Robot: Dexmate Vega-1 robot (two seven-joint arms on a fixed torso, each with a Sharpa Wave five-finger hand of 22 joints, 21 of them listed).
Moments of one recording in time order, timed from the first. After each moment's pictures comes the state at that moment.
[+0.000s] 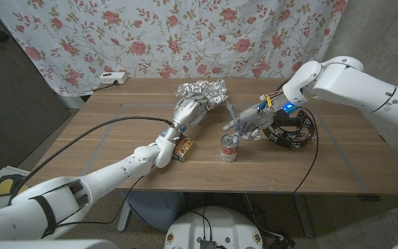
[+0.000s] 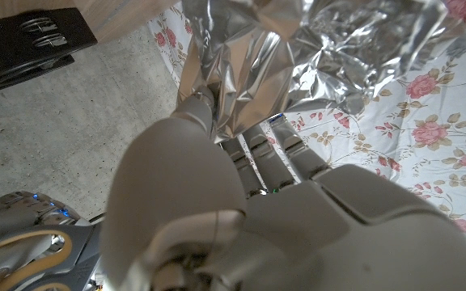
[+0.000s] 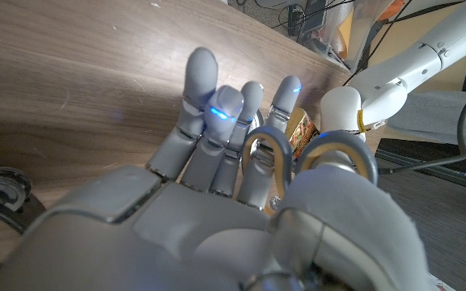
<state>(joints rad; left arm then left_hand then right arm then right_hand) 0.56 0.55 0.97 -1.18 0.85 -0.16 1.05 1.32 0.17 0.30 -0.11 0.24 0.89 -0.06 0.45 0.42 0.63 -0.19 0.84 0.82 0.74 -0.22 0.49 0.81 0.39 -0.03 0.60 0.20 -0.28 -1.03 -0.83 -2.14 0.53 -0.94 0.80 0.67 0.12 0.18 -0.08 0.18 1.12 0.02 0.30 0.44 0.90 -0.02 1.16 0.76 1.15 -0.21 1.28 1.22 0.96 -0.14 1.48 0.35</state>
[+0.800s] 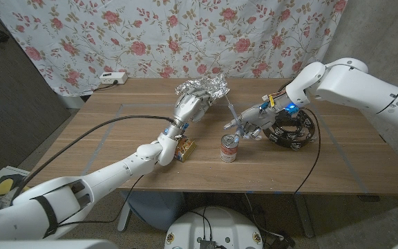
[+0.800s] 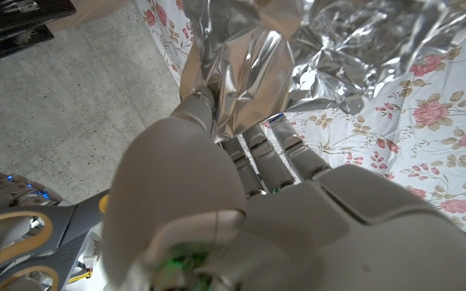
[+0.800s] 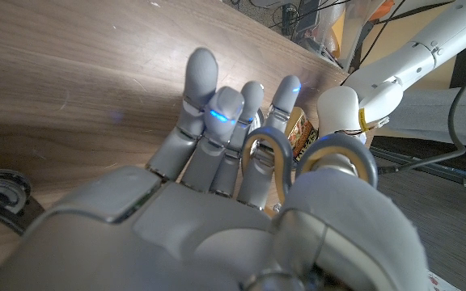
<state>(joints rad) 0.57 0.54 0.95 -1.22 0.86 -0.13 1.08 1.33 0.16 0.30 -0.12 0.22 0.91 -0.05 0.45 0.42 0.66 -0.17 0.82 0.79 0.78 -0.23 0.48 0.81 0.41 -0.05 0.62 0.20 -0.31 -1.06 -0.80 -2.12 0.53 -0.88 0.82 0.64 0.09 0.19 -0.09 0.18 1.12 0.03 0.29 0.45 0.90 -0.02 1.14 0.77 1.15 -0.21 1.29 1.22 0.96 -0.14 1.49 0.34</state>
